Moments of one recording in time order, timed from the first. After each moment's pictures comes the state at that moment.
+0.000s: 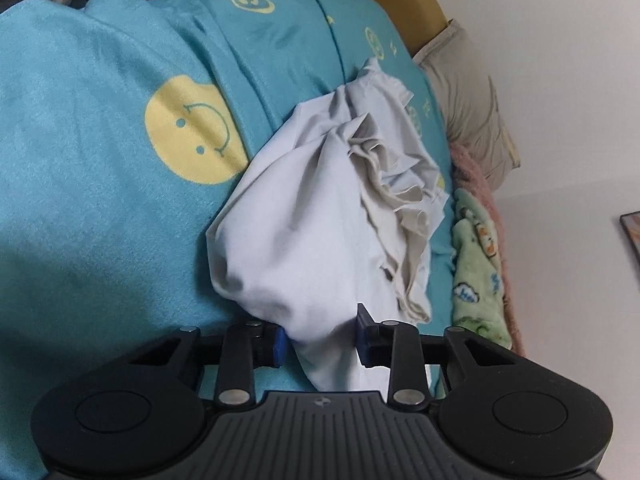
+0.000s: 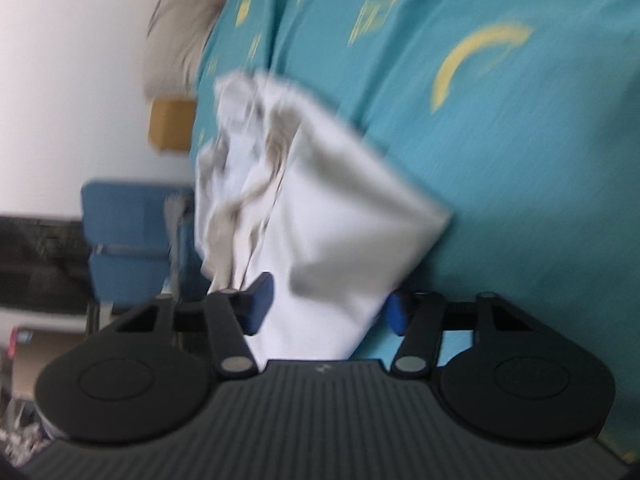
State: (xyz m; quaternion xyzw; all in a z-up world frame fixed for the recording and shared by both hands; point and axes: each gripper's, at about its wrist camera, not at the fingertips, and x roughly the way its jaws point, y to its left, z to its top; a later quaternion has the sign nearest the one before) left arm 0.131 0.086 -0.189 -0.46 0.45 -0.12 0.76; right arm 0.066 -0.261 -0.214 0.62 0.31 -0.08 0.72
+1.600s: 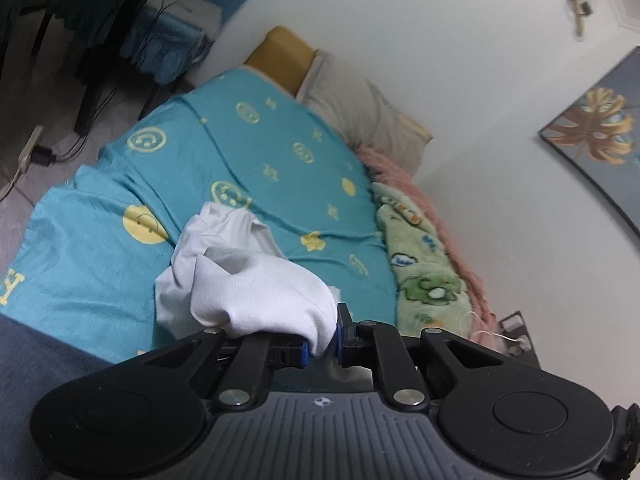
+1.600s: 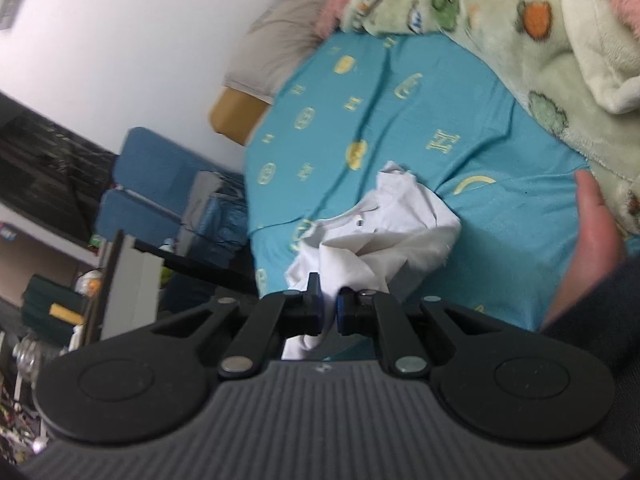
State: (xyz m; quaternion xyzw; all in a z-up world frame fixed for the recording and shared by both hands) left arm -0.016 0.073 0.008 -0.31 0.37 -0.17 0.86; right arm -0.056 -0.247 -0.014 0.47 0.31 -0.06 0.82
